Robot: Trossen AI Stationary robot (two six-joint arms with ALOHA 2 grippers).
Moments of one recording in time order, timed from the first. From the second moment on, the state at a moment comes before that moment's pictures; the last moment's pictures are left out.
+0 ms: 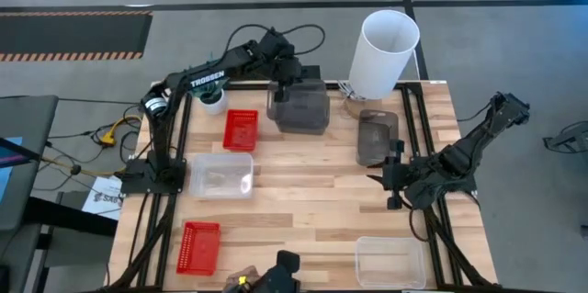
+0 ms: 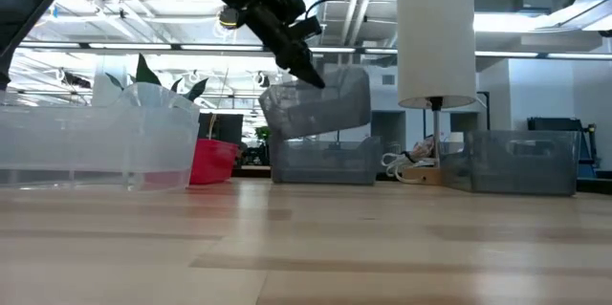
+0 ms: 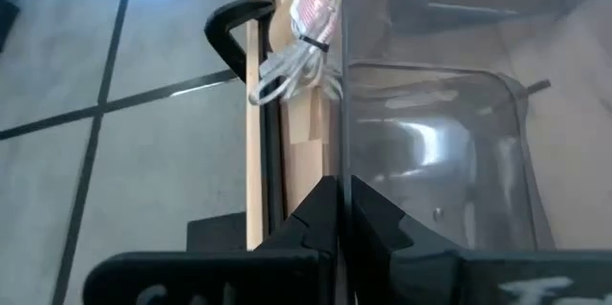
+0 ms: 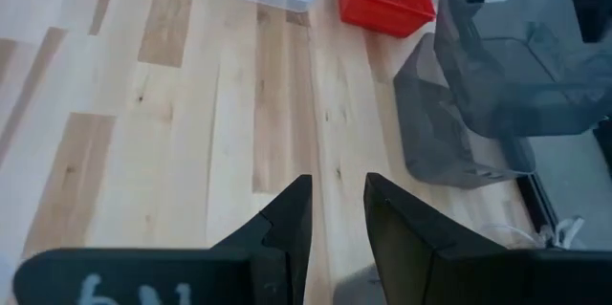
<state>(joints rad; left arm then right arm) 0.62 1.94 1.74 -0.57 0.30 0.71 0.67 0.98 0.91 -0.85 0.76 0.34</state>
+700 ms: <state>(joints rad) 0.62 1.95 1.74 -0.68 0.13 0.49 0.64 0.98 0.91 -0.85 0.76 0.34</state>
